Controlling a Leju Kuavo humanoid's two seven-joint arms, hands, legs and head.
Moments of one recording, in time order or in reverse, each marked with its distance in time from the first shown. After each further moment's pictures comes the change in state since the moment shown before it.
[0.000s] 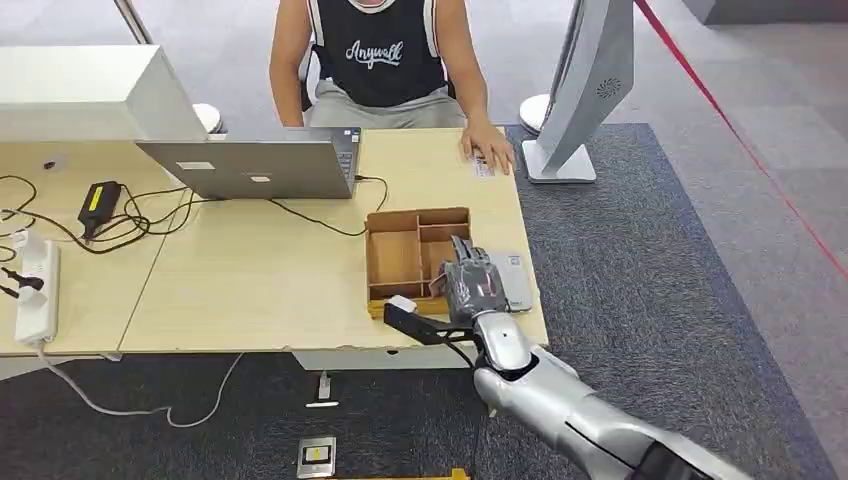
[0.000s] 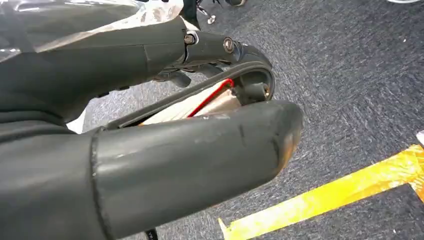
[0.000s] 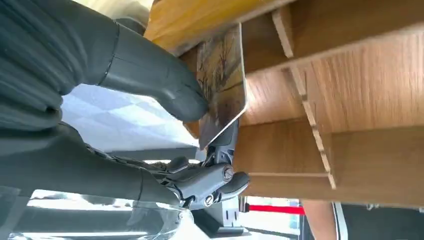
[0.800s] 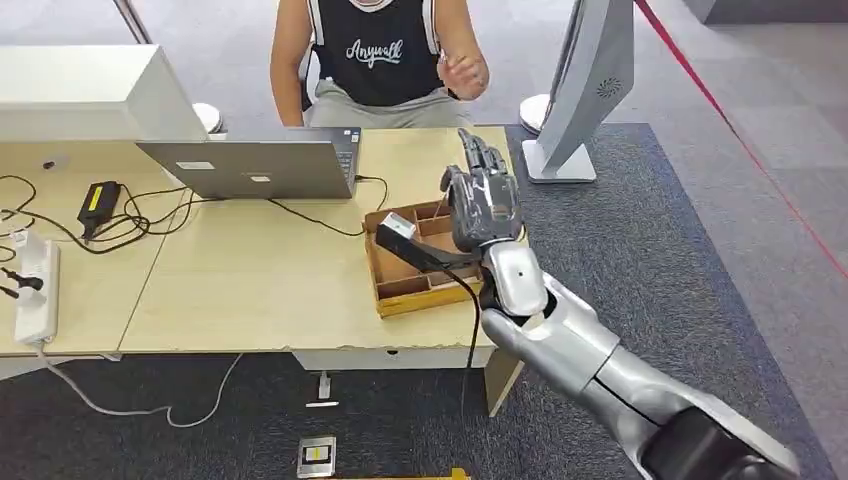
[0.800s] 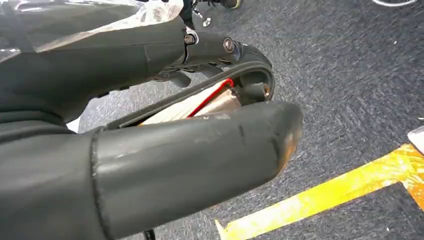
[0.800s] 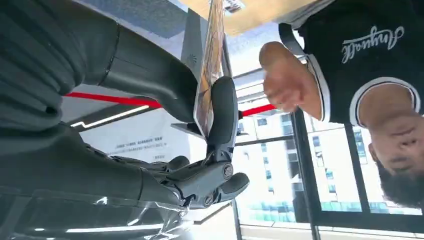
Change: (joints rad) left arm -0.008 -0.002 -0.006 0.001 -0.008 -0.005 -0.008; right arm -0.139 -0.078 -0.087 -0.324 0.159 0.064 0.104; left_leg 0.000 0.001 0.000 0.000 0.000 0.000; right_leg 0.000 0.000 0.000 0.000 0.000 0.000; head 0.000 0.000
